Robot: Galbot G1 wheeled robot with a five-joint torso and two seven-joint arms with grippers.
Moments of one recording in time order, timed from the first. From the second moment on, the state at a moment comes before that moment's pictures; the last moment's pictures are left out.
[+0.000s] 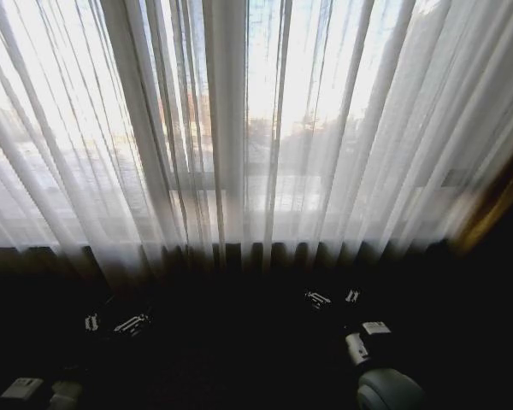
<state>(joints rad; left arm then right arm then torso) 1.84 -1.39 -1.00 -2.48 -0.53 0.25 0.20 -1.52 1.26 0.49 2.40 0.23 -0.42 0.24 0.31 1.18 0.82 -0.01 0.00</state>
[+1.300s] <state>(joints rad) 1.83 -1.40 -0.99 -2.46 -0.47 0.20 0.12 -1.50 1.27 0.47 2.35 0.17 -0.33 0.17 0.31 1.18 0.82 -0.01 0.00</state>
